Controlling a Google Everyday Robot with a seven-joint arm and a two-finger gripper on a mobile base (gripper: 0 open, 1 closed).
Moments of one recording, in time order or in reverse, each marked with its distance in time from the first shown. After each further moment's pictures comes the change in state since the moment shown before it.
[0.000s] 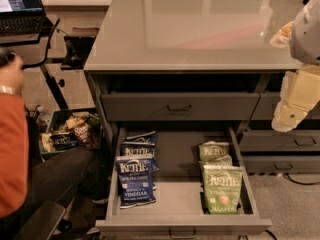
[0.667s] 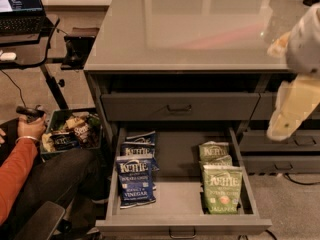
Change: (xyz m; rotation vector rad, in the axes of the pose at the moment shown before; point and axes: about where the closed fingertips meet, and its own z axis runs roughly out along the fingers) arm 0.004 0.005 0.016 -0.008 -0.010 0.012
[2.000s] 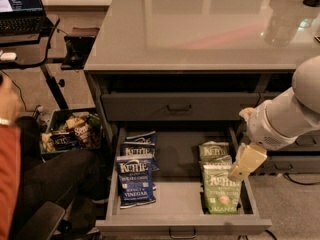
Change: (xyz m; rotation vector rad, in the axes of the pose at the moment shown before) arm 0.026 0.035 0.181 -0.068 -0.132 0.127
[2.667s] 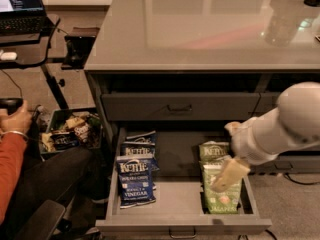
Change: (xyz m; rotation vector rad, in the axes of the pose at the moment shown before) arm -0.007 0.024 0.043 -0.038 -0.083 0.025
